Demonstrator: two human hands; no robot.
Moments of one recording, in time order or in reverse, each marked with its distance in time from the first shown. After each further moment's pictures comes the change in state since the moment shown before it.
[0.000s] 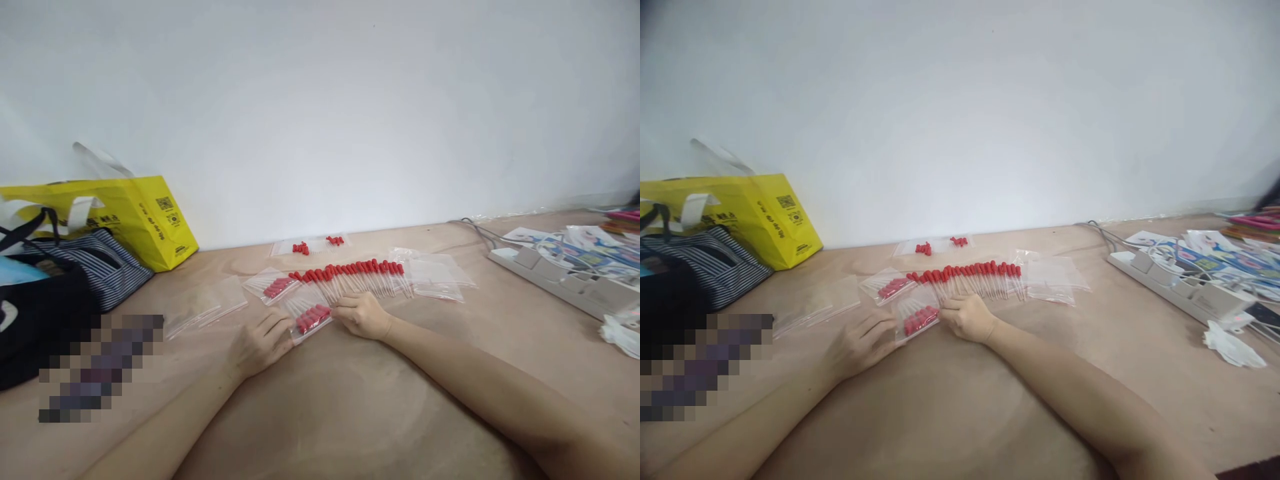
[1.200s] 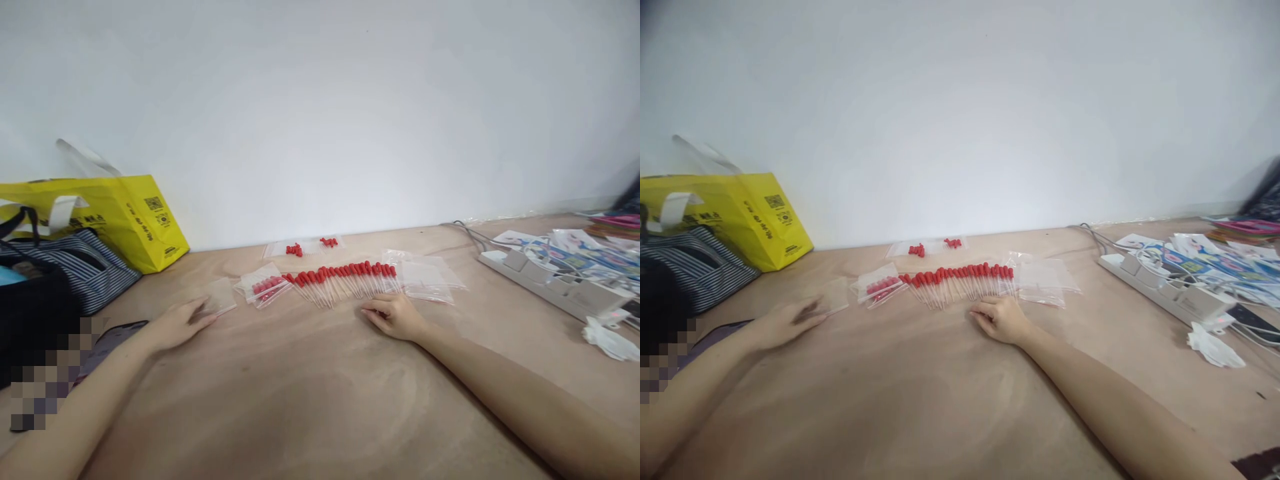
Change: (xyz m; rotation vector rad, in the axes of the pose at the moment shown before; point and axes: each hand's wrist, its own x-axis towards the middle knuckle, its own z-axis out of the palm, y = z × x) left_hand -0.080 -0.131 -0.033 0.181 -0.542 -0.635; right_hand -0.055 0.020 -0.042 0.067 -0.032 0.326
